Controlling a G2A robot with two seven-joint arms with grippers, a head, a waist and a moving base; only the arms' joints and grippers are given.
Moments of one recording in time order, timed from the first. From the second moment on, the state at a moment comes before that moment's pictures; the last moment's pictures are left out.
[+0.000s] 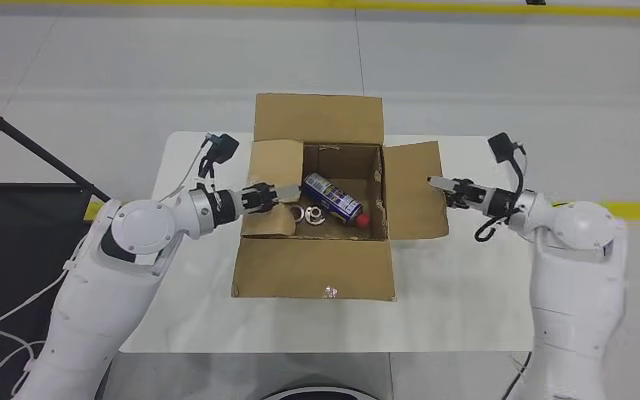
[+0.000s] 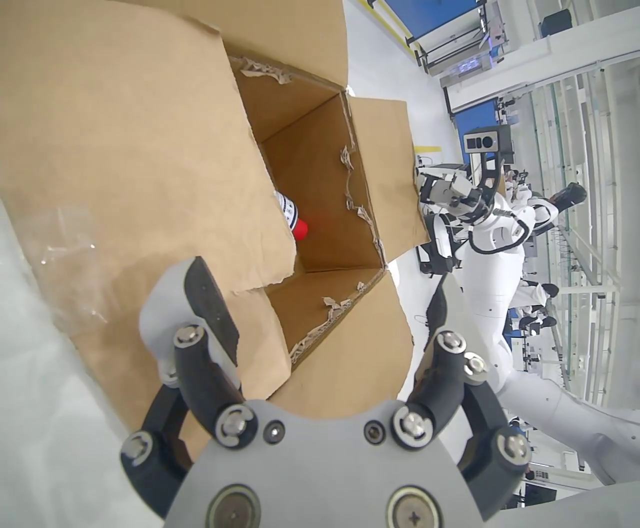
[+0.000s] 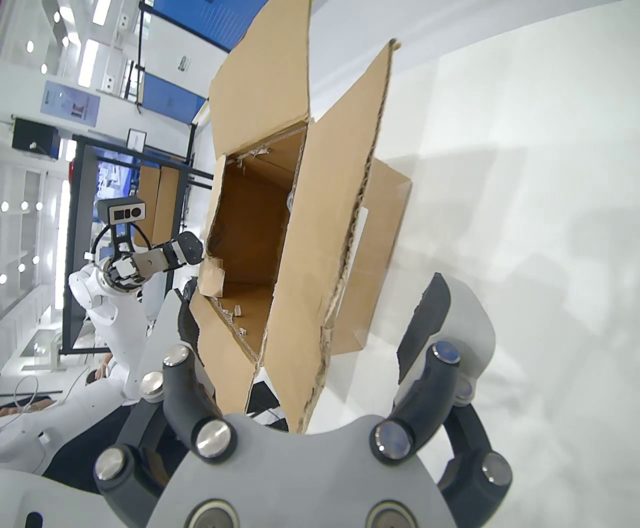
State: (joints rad) left arm 1.01 -1.01 -1.31 -1.78 0.06 0.14 -0.92; right arm -0.85 -1.31 1.74 -1.37 -0.31 -0.21 1.37
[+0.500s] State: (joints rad) left arm 1.02 -1.01 -1.31 -1.78 0.06 0.14 -0.91; right arm -0.80 -1.29 1.59 -1.45 -0.05 -0.36 1.44
